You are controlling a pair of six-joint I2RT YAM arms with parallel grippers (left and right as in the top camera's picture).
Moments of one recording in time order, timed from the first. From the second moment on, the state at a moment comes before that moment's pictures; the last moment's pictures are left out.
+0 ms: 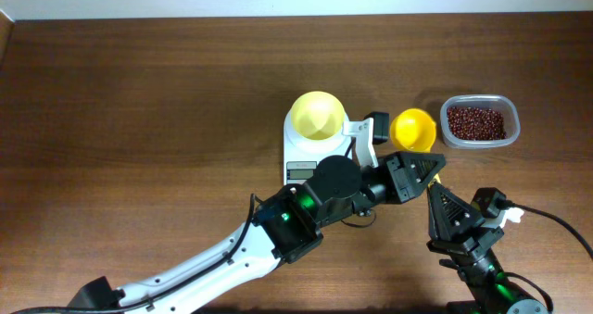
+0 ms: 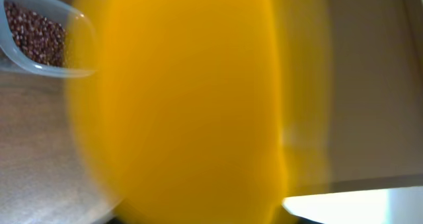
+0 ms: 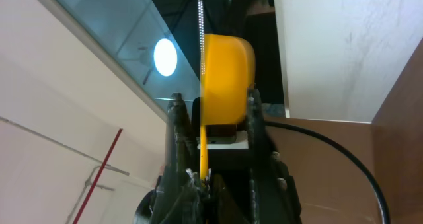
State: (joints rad) left arm -0.97 1.42 0.99 0.34 0.19 -1.22; right arm 0.05 0.01 0.06 0.43 -0.48 1.93
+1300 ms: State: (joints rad) left arm -0.60 1.38 1.00 -0.37 0.63 -0.26; right arm 0.05 0.35 0.57 -0.74 -0.11 0.89
